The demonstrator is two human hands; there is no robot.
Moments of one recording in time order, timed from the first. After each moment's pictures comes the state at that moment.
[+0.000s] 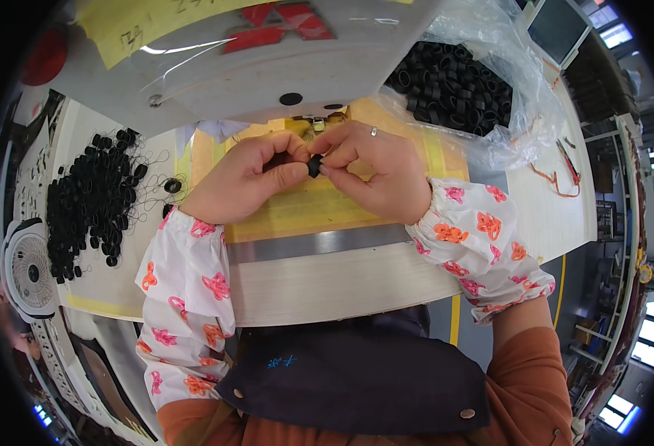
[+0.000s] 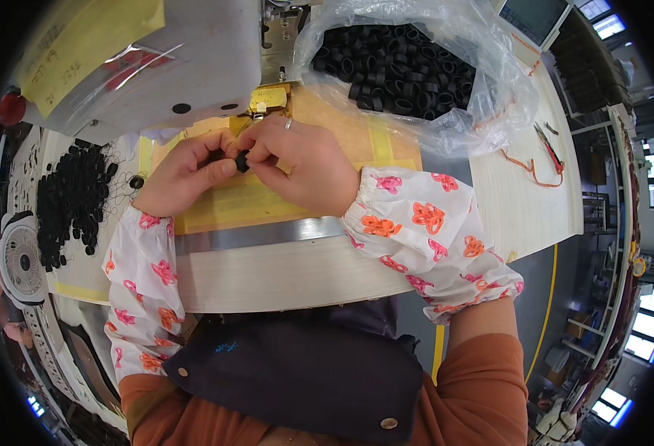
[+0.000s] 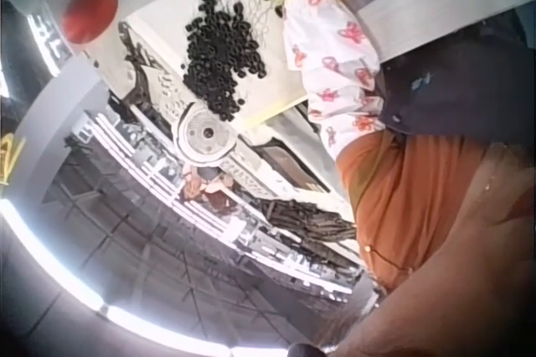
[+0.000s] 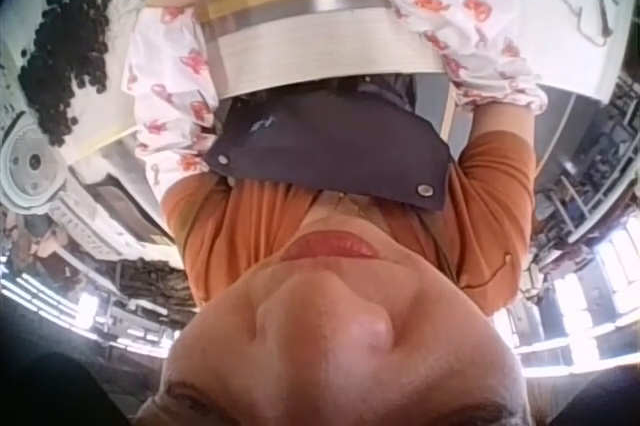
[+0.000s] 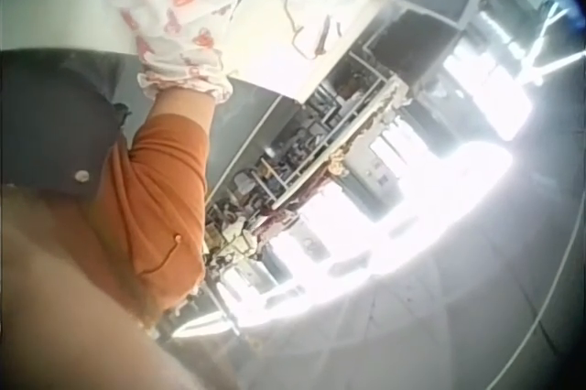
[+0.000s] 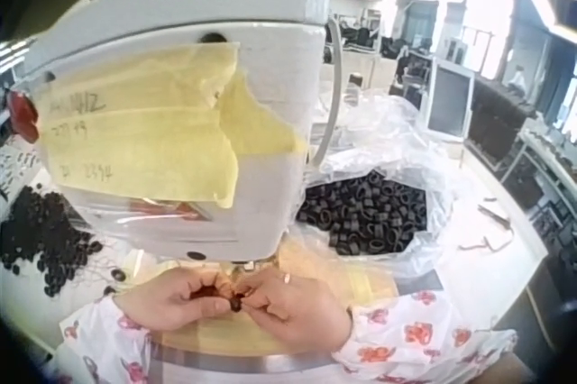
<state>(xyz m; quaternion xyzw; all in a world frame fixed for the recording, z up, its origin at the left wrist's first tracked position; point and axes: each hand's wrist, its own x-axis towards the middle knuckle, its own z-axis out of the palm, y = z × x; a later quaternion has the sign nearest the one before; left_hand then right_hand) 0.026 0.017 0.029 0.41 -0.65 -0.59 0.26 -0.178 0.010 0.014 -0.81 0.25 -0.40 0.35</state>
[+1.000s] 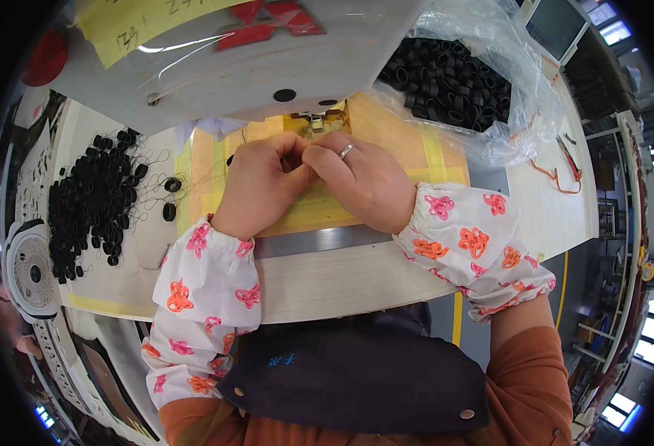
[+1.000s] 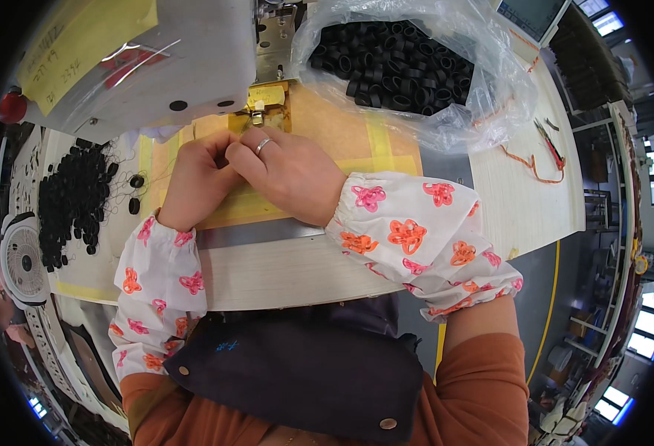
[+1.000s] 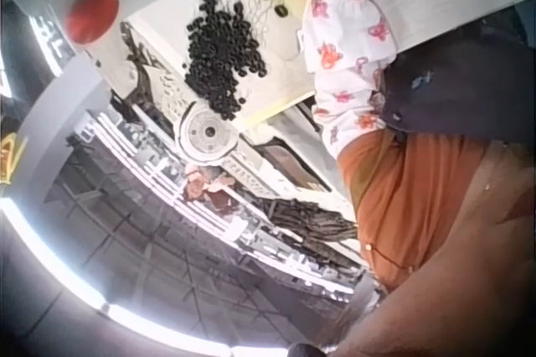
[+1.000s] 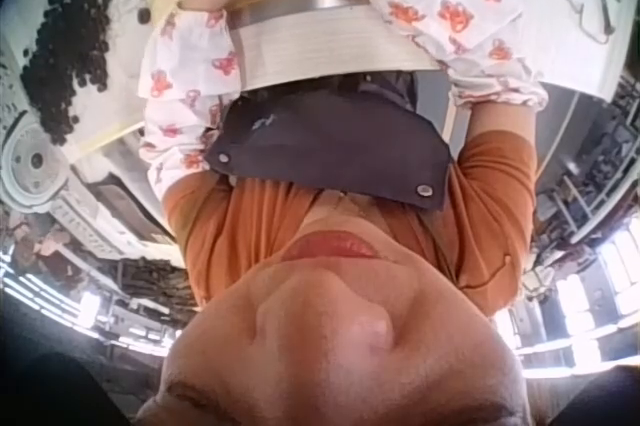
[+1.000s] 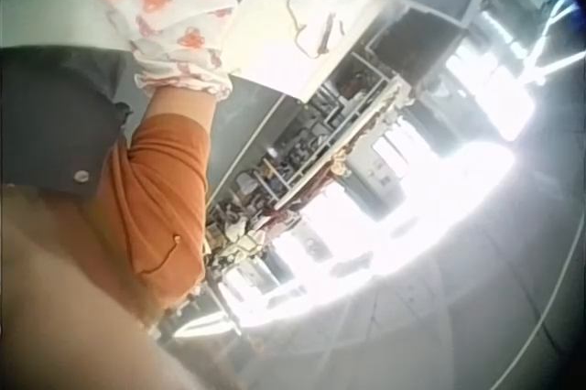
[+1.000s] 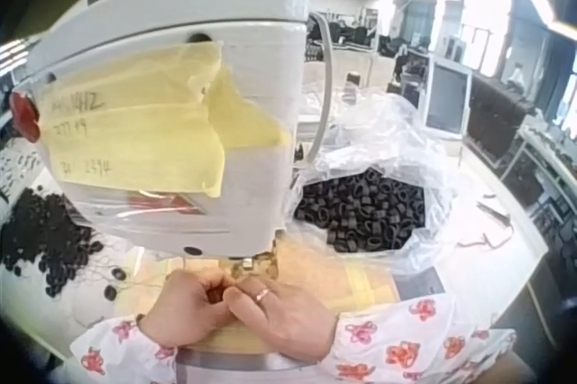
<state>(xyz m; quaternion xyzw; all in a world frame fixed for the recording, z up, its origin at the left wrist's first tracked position) -0.001 0.030 0.013 0.54 -0.68 -0.37 0.33 -0.167 0.018 0.009 -0.90 0.23 -0.35 0.11</state>
